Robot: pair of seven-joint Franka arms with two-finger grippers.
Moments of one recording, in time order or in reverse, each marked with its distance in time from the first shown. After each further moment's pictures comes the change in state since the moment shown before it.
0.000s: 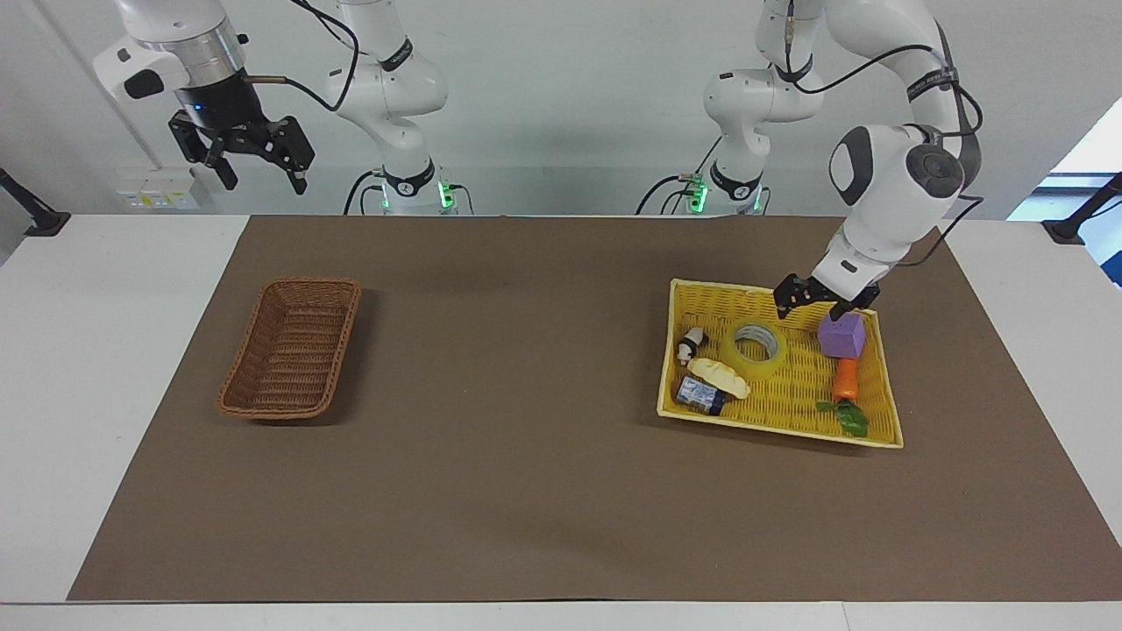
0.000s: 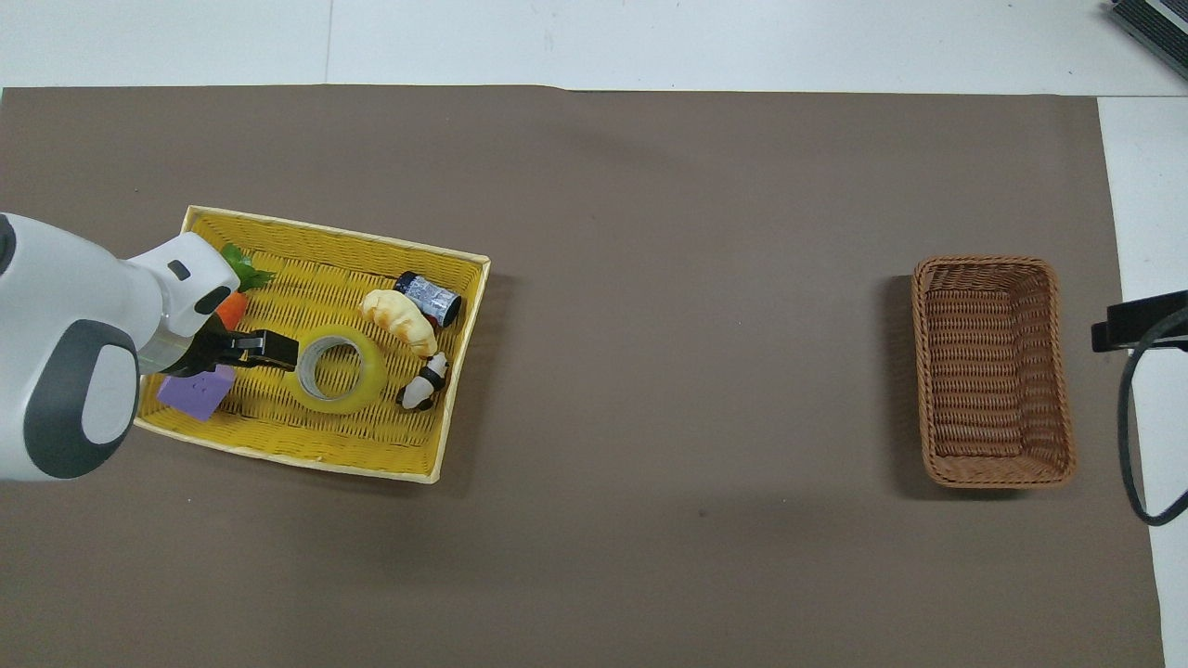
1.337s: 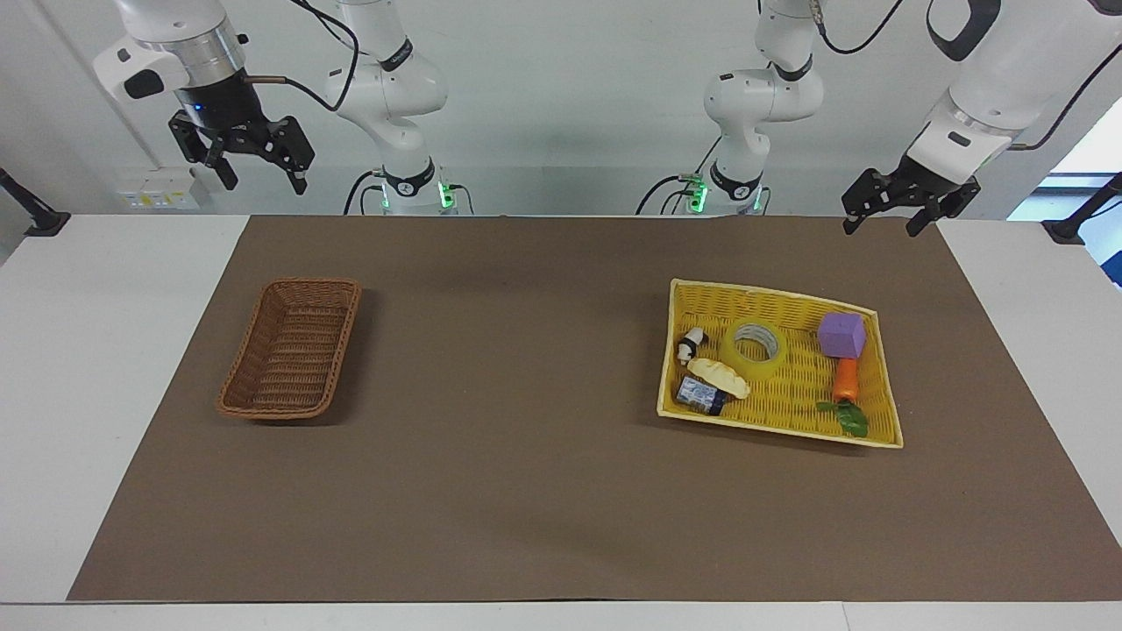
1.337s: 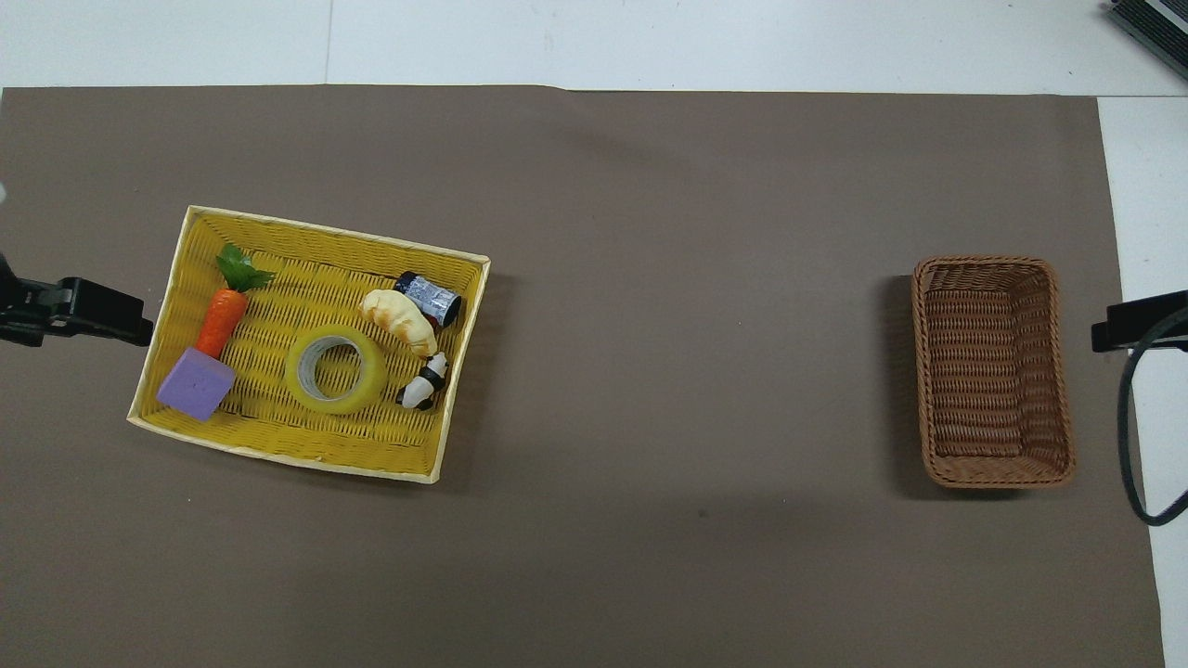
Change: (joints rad) left arm 0.043 -0.038 0.008 0.506 0.013 -0.558 0.032; right arm 0.000 0.000 0.000 0.000 0.000 0.000 0.000
